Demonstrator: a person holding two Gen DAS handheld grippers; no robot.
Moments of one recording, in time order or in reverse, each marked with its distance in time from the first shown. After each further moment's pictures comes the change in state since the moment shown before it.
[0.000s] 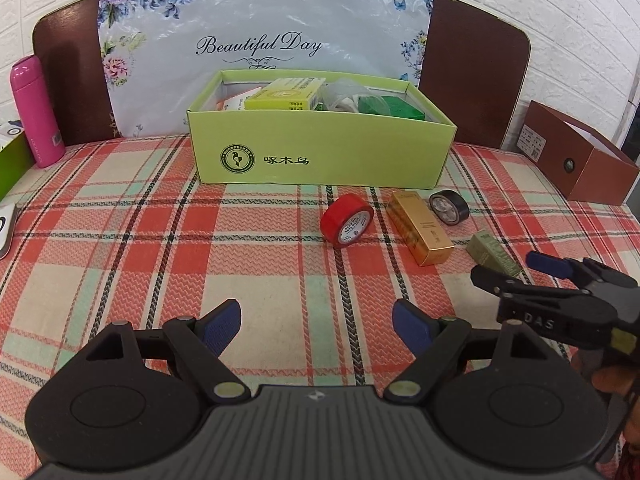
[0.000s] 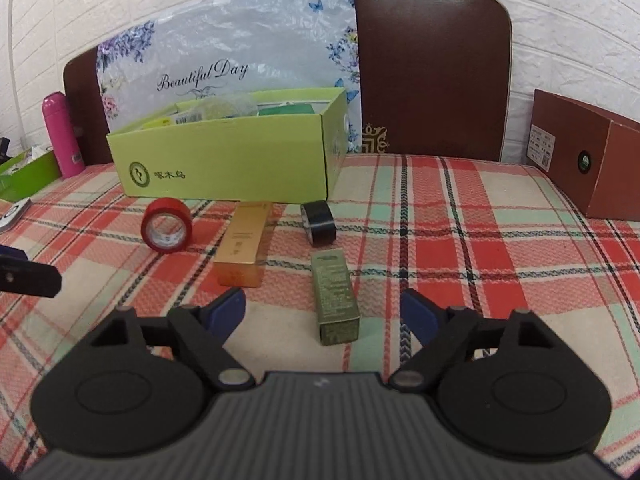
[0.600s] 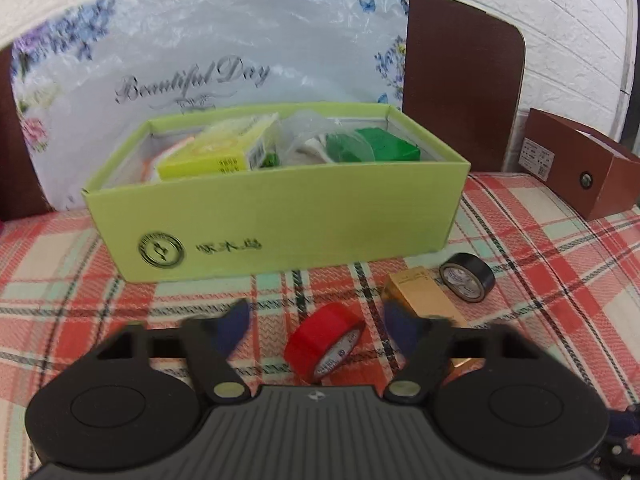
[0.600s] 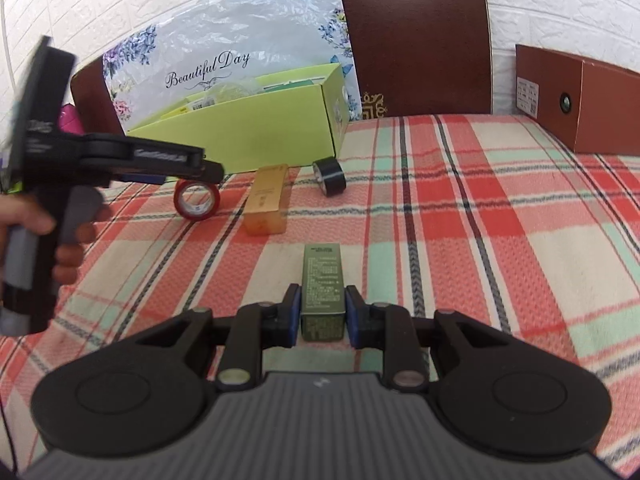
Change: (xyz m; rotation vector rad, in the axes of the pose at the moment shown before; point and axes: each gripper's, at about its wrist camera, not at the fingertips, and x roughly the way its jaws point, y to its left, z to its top) left arm 0.091 -0.017 0.052 0.100 -0.076 -0.082; right arm -0.051 0.003 -0.030 0.132 0.054 0.063
